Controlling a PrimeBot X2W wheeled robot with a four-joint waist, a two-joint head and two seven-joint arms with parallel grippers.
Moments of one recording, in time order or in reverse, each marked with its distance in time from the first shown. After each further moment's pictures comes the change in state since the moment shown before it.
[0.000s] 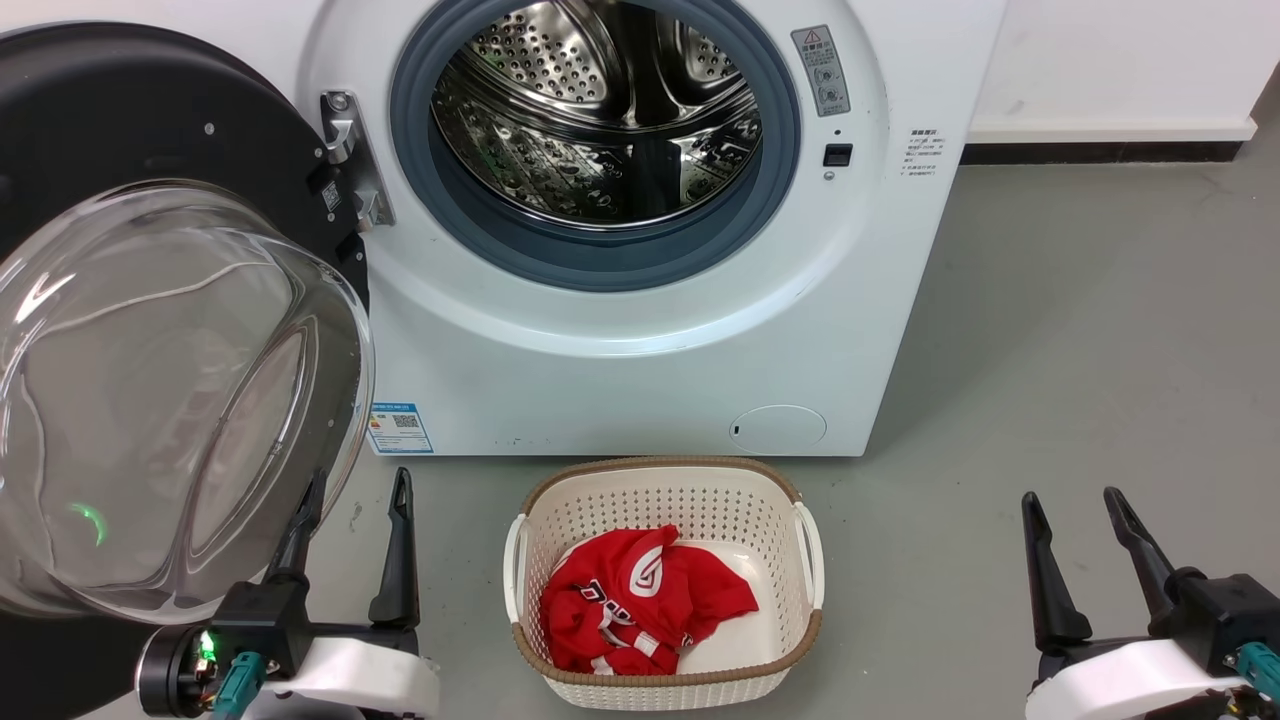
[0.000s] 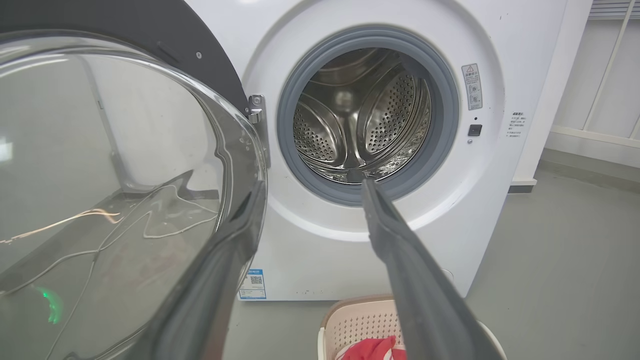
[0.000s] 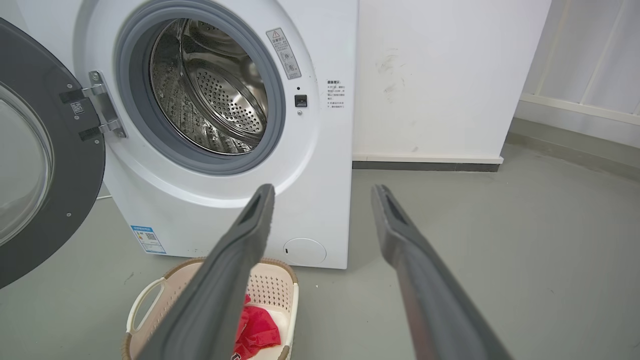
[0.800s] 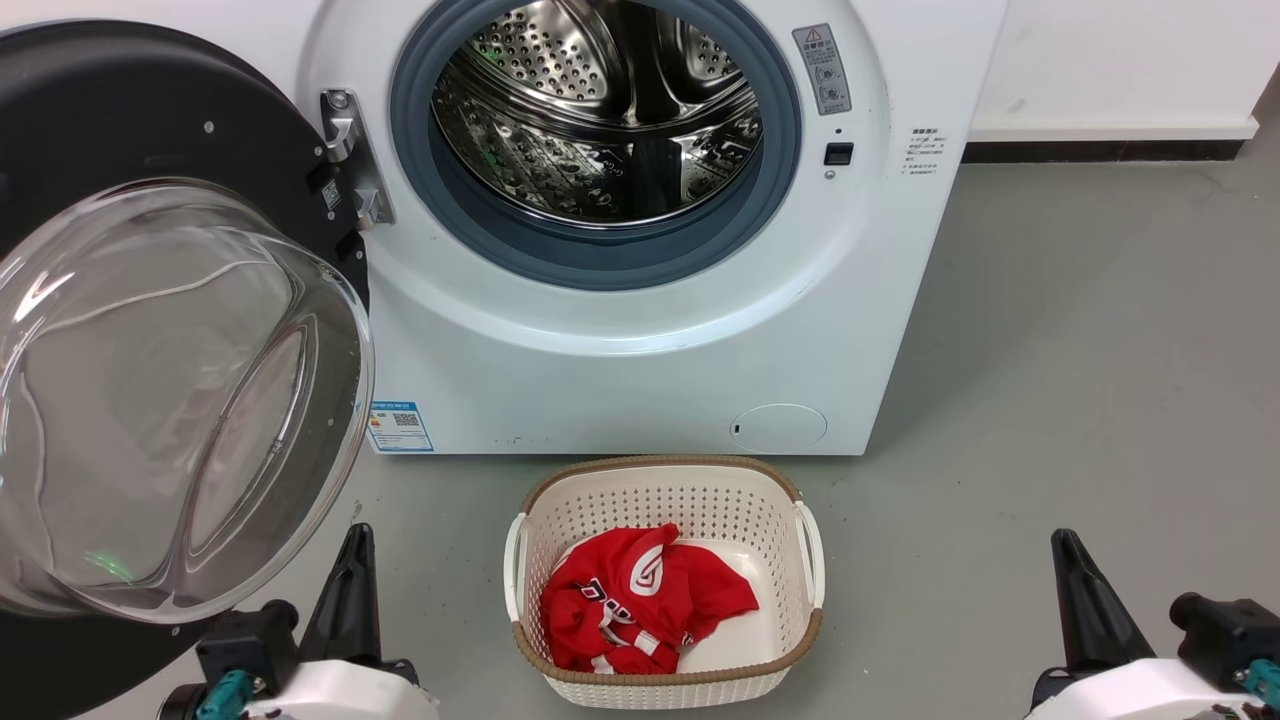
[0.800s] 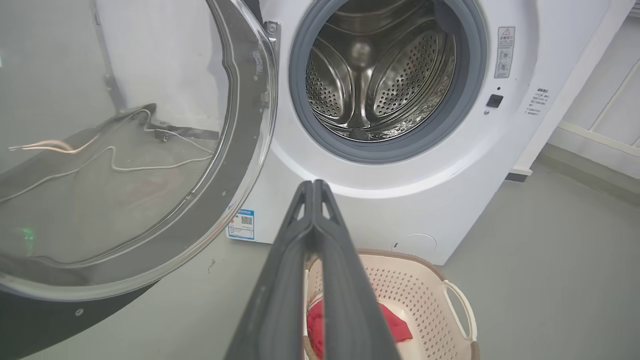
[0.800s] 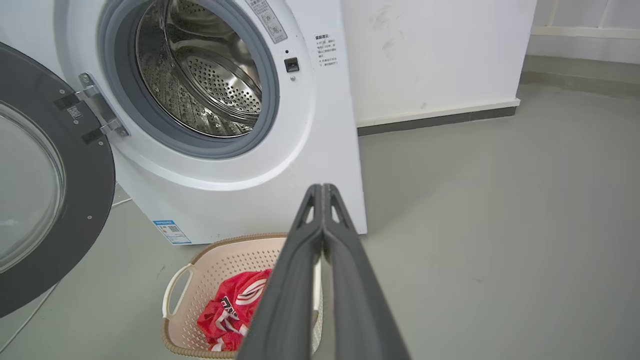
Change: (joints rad) left arm 0.031 -0.021 0.019 0.081 -0.116 -0.016 0.044; right arm 0.018 0.000 0.002 0.077 0.142 0.000 0.013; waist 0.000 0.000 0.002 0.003
